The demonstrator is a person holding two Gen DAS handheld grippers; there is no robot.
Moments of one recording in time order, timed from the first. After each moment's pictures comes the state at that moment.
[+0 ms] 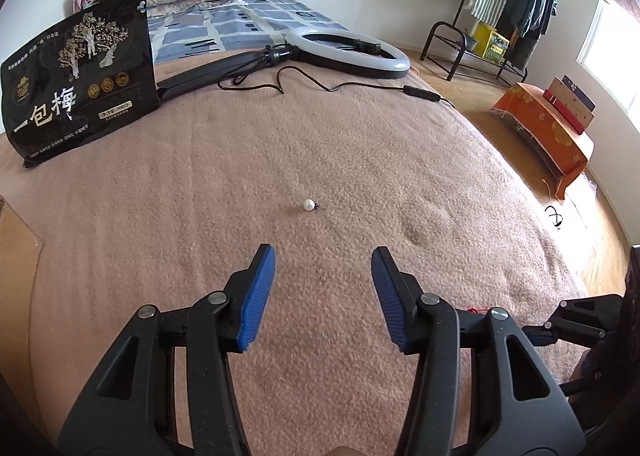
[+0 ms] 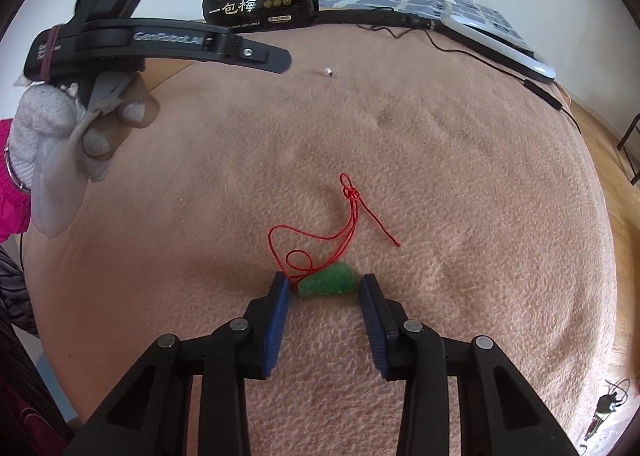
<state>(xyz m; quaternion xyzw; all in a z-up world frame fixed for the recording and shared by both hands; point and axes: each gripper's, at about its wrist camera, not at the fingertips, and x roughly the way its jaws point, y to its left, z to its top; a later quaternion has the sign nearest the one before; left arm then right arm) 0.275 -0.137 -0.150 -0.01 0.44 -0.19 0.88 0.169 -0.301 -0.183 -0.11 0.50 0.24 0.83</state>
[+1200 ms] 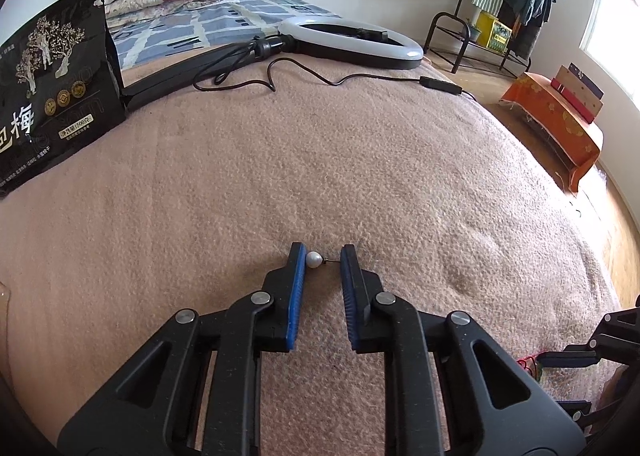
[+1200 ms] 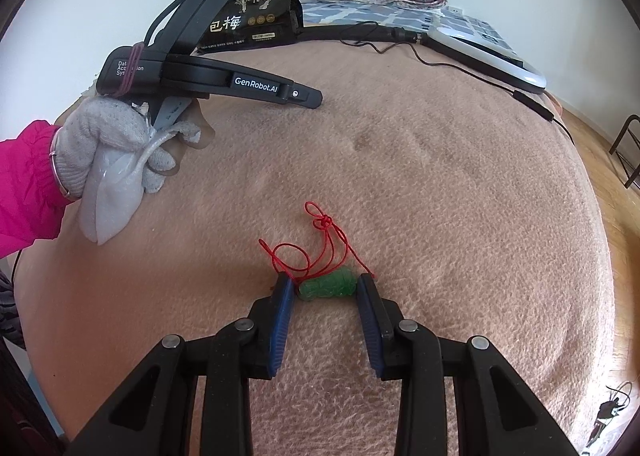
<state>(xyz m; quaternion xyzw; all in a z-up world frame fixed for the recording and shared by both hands) 0.324 -0.163 -0.185 0.01 0.44 -0.18 0.88 0.186 -0.308 -0.185 -0.10 0.47 0.23 0.85</state>
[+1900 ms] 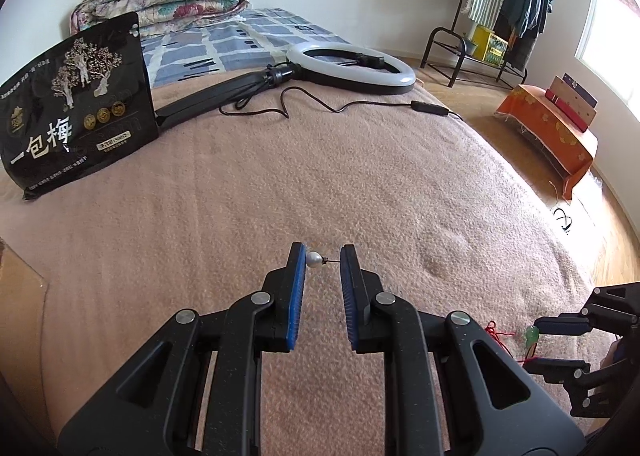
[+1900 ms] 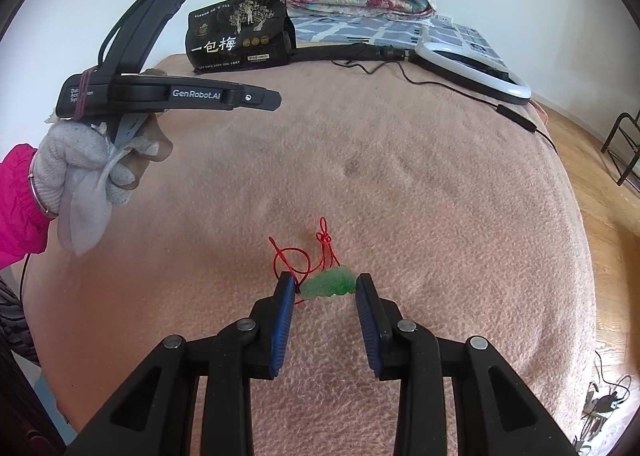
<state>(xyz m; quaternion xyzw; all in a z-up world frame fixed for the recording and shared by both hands) 0.296 -0.137 -0.143 0.01 0.42 -0.19 0.89 0.182 -0.309 -0.158 -0.09 0.46 0.22 0.86</state>
